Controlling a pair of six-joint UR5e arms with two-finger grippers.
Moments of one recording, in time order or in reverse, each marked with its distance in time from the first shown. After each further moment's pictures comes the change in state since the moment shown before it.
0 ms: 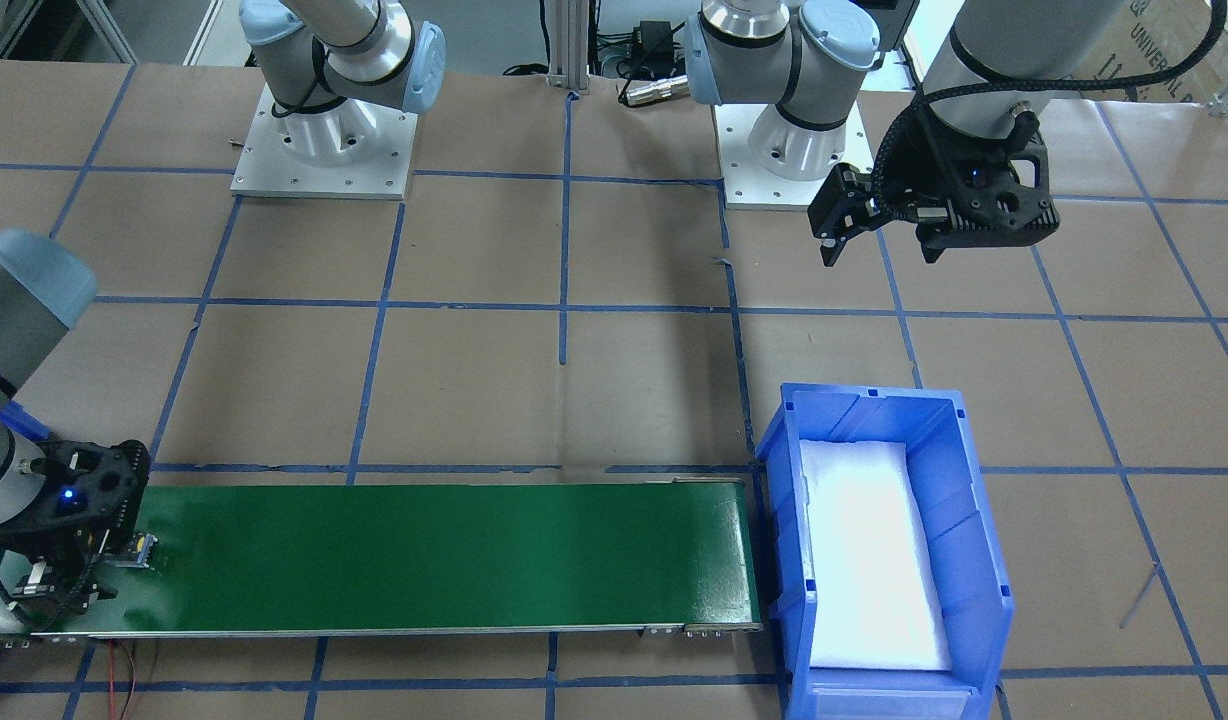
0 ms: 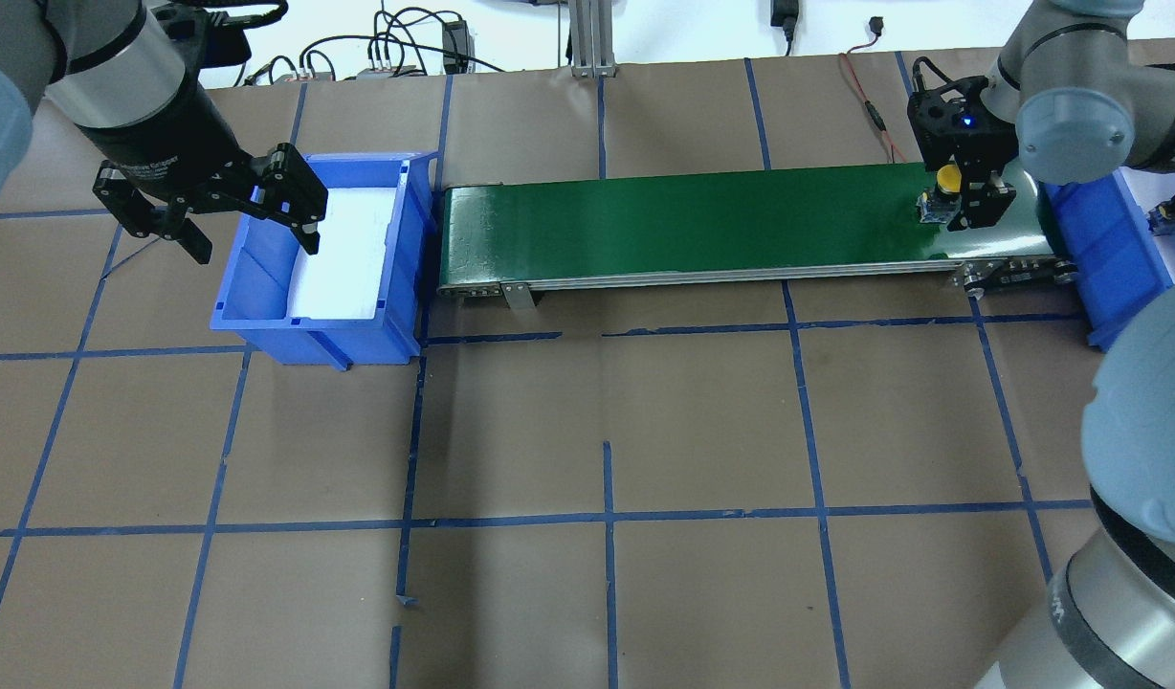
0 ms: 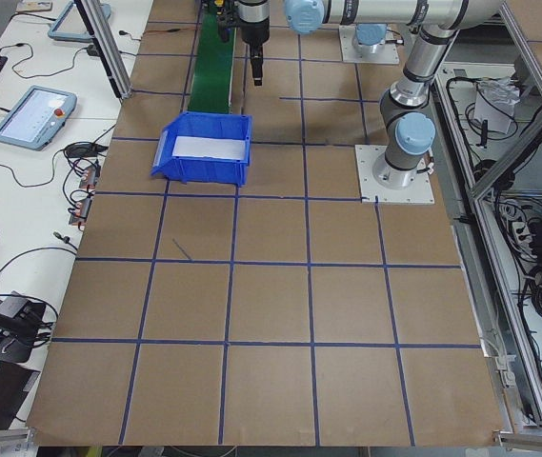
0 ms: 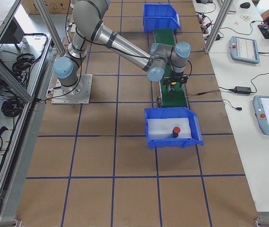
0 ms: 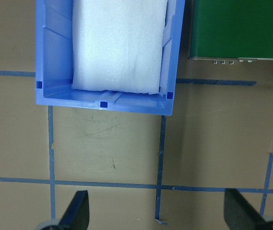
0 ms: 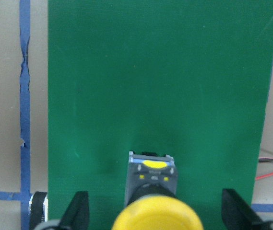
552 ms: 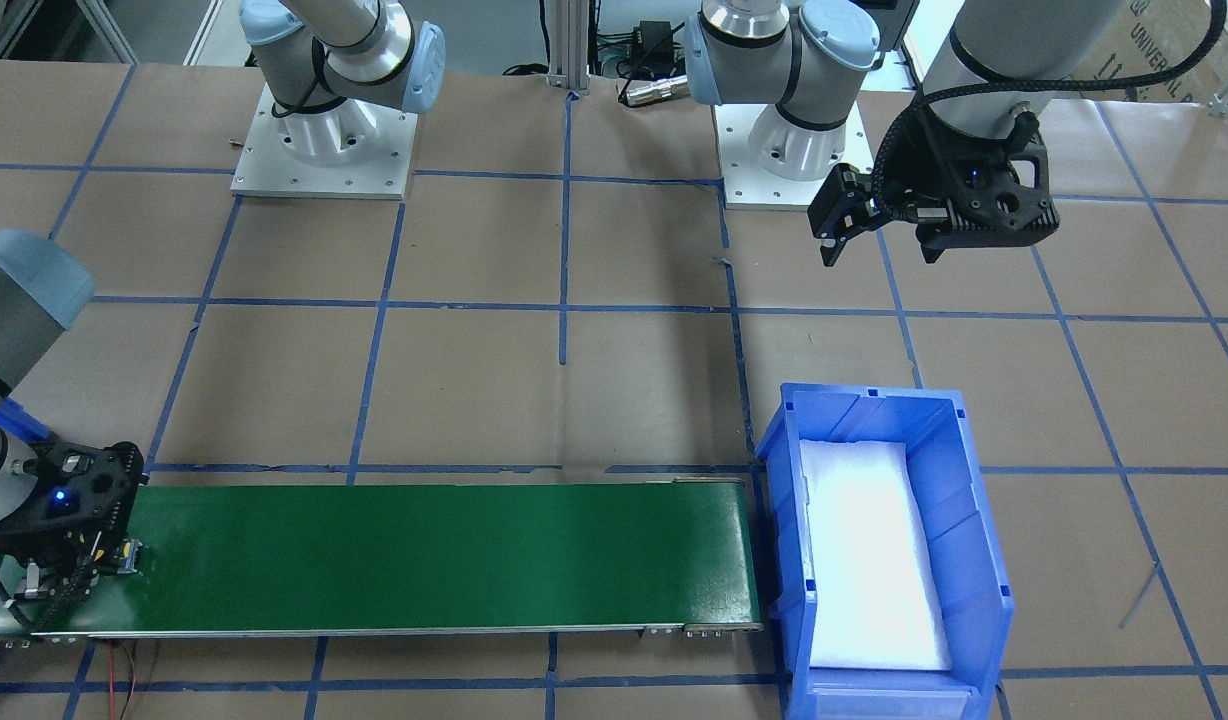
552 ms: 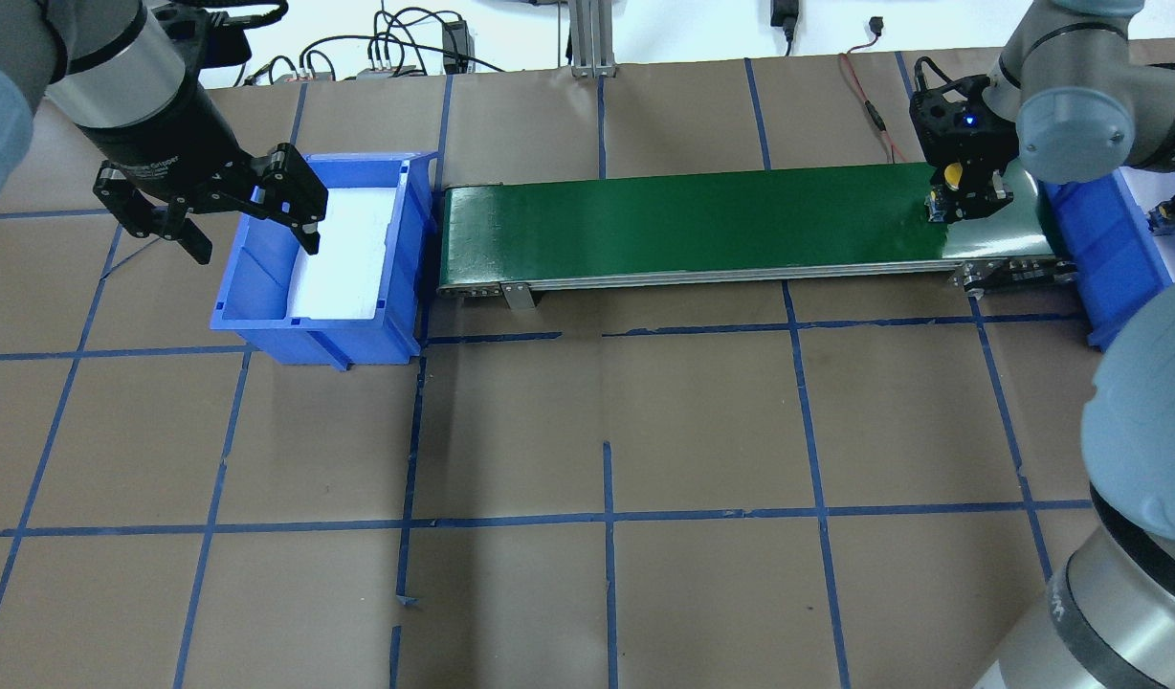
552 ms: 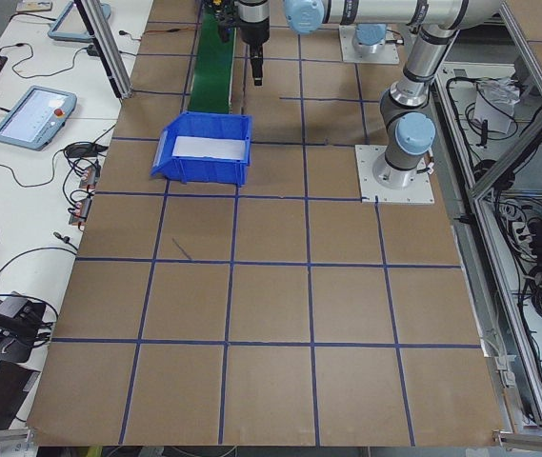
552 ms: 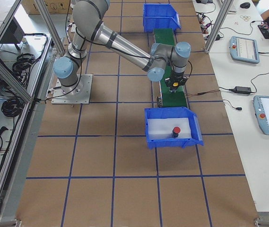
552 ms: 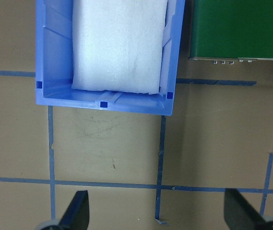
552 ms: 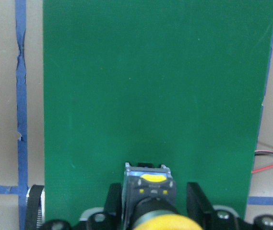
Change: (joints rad) left arm 0.000 0.000 0.000 0.000 0.000 0.000; right arm -0.002 -0.001 -0.009 -0.008 -0.016 0.007
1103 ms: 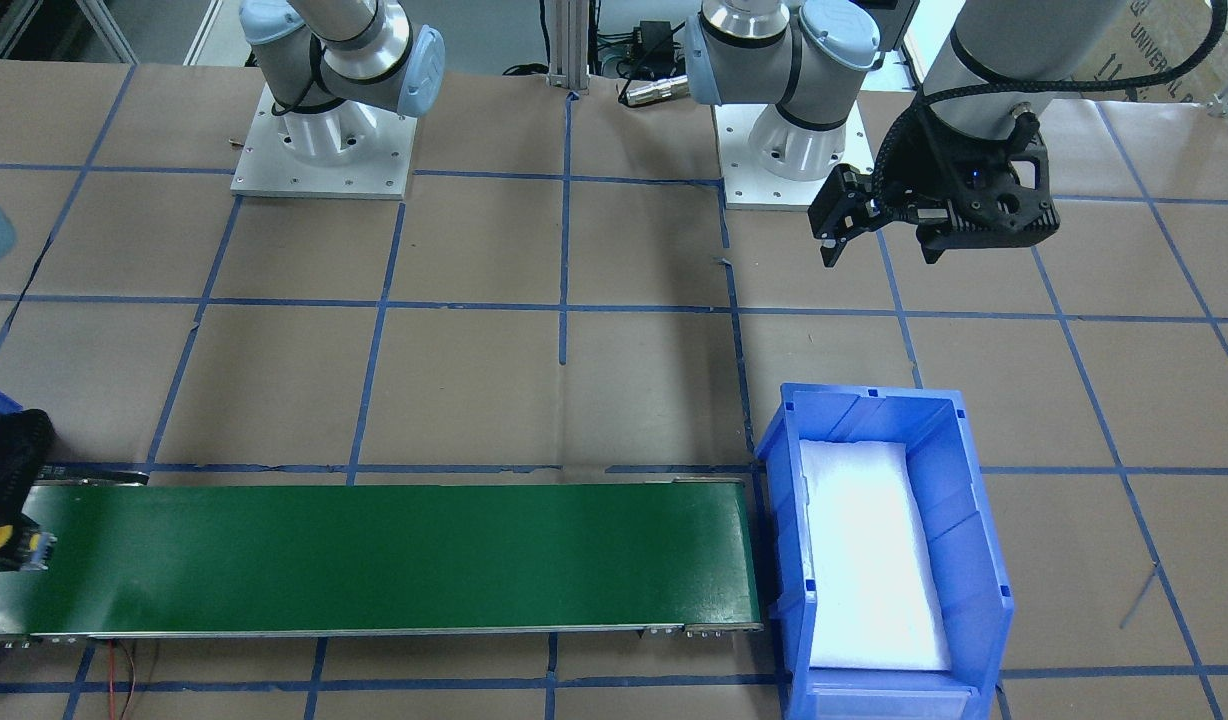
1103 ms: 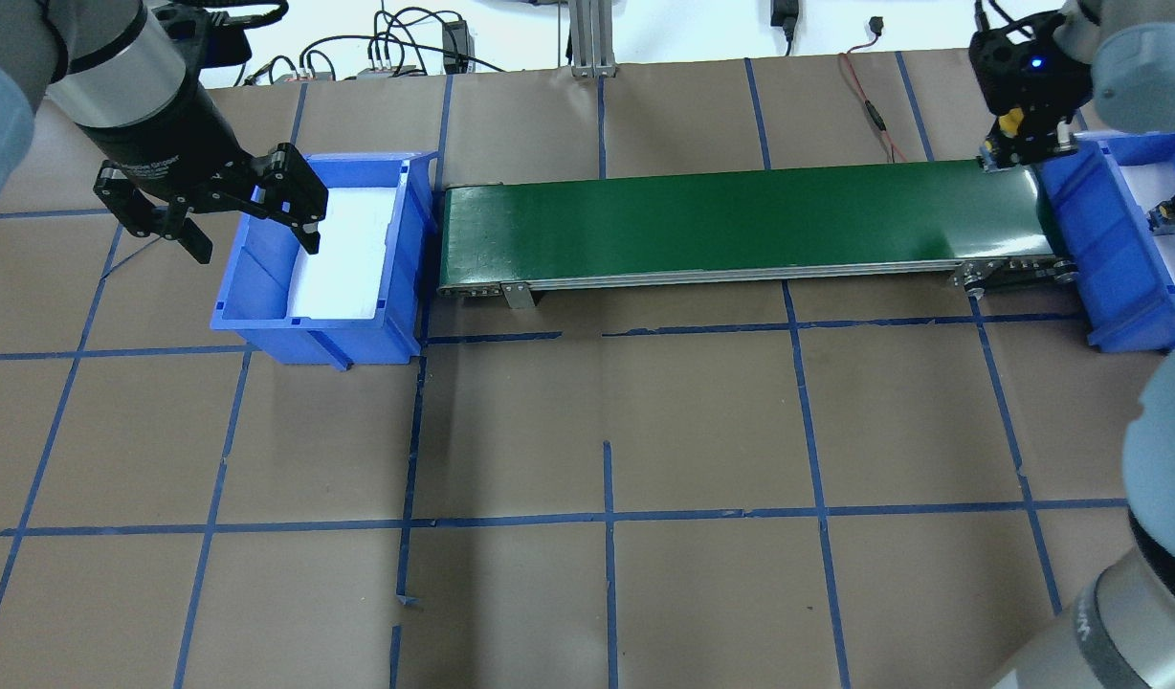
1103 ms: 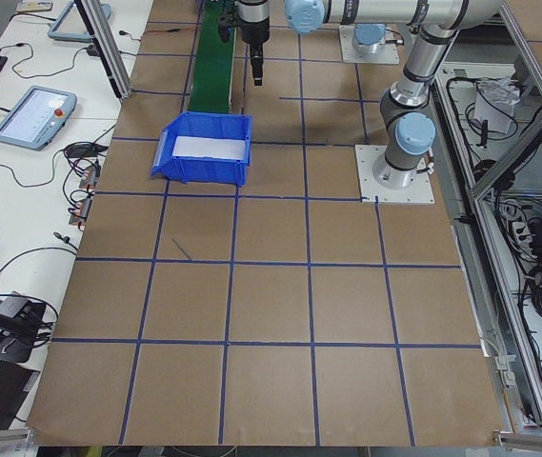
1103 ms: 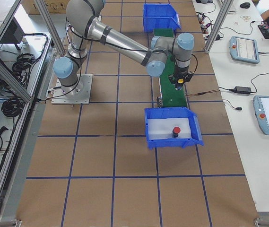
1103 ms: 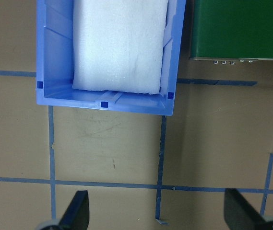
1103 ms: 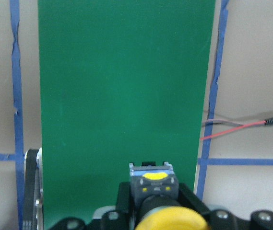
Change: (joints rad) left arm 0.000 0.001 0.000 0.000 0.000 0.001; right arm -0.087 -0.073 -0.081 0.090 0.008 -0.095
